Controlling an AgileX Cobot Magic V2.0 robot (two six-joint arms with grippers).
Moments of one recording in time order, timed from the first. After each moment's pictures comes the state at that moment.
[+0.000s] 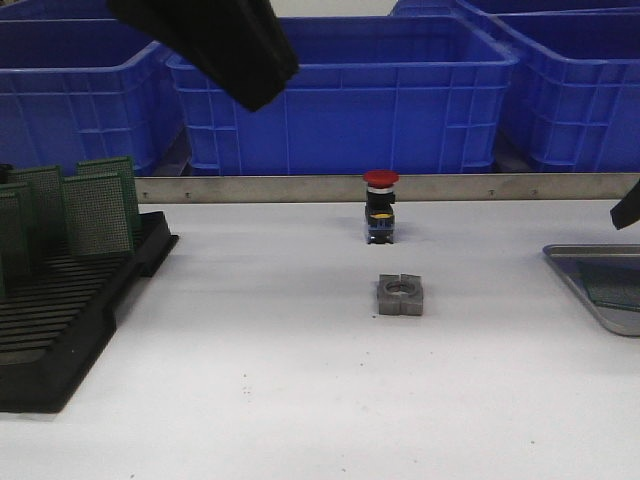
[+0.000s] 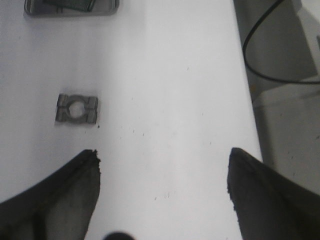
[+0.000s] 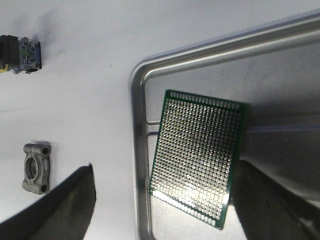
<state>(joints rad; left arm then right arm) -0.46 1.68 -1.52 -0.55 1.23 1.35 -0.41 1.86 -1.03 1.08 0.79 -0.89</state>
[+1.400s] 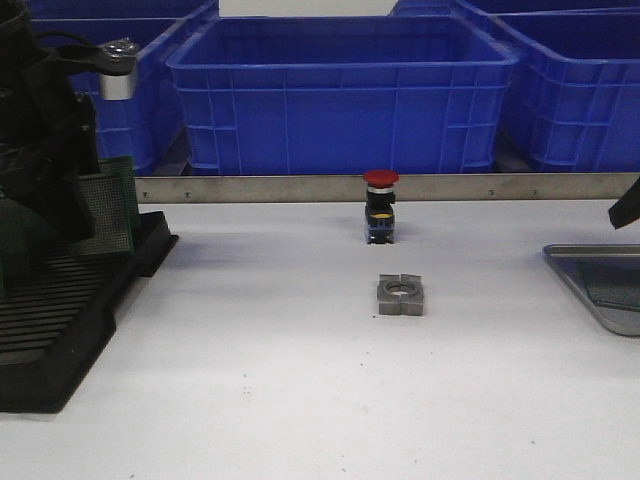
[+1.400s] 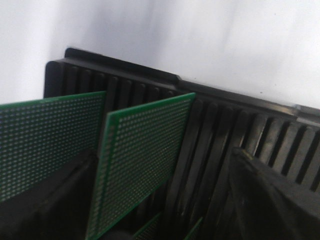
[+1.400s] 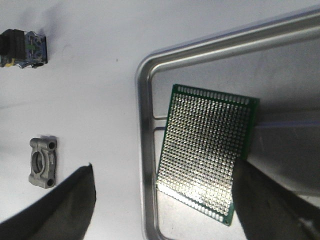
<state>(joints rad) -0.15 1.95 -1.52 -0.17 0.94 1.35 -0.41 1.86 -1.03 1.07 0.82 -0.89</state>
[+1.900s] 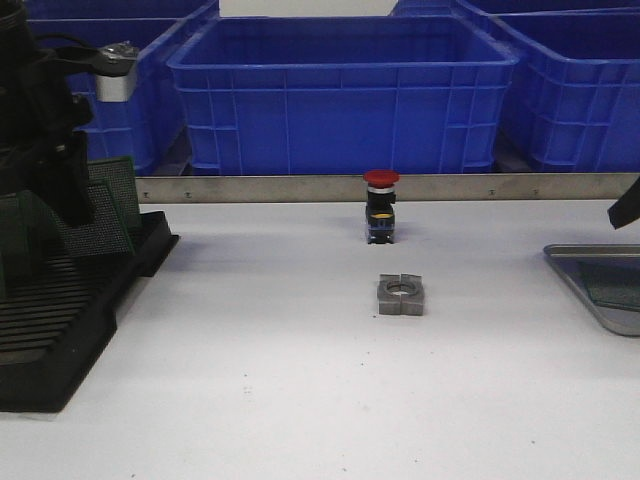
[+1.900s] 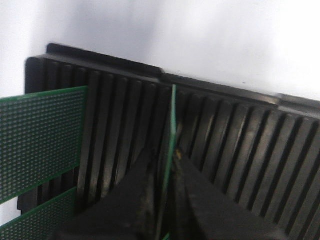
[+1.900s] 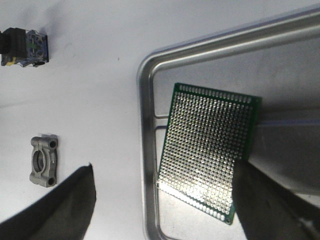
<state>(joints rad) -0.15 1.95 -1.53 -0.15 1.00 1.35 -0.41 1.86 -1.03 1.07 0.82 -0.89</state>
